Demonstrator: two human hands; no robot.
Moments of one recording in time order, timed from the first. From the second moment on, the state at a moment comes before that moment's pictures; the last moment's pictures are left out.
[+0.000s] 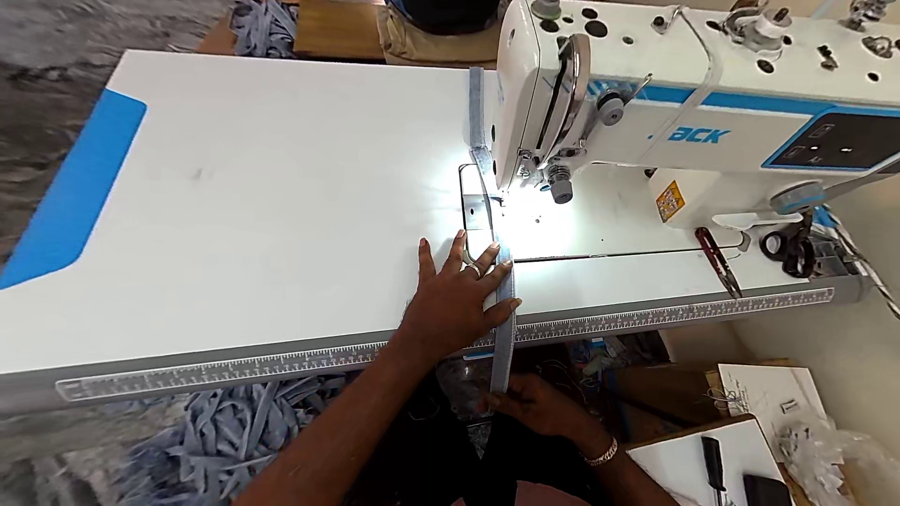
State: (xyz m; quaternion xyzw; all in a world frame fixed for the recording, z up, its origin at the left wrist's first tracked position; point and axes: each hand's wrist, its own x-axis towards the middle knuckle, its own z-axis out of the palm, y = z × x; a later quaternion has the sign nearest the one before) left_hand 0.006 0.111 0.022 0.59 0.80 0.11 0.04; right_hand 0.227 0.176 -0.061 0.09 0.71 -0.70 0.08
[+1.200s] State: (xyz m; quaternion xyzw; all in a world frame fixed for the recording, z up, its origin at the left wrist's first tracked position) left_hand 0.003 0.112 0.022 0.60 0.79 0.13 0.03; right_hand 0.235 0.171 -0.056 0.15 0.67 -0.73 0.07
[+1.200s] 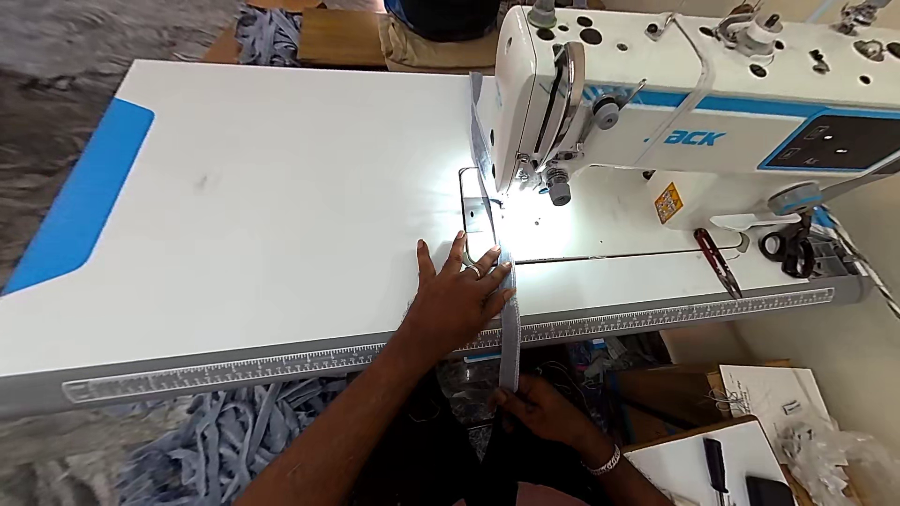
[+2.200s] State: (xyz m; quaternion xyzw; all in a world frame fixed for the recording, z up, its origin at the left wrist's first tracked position) left_hand -0.016 0.144 0.034 0.56 0.82 0.13 0.04; right_hand 0.285 0.322 0.116 0.34 0.91 -0.23 -0.08
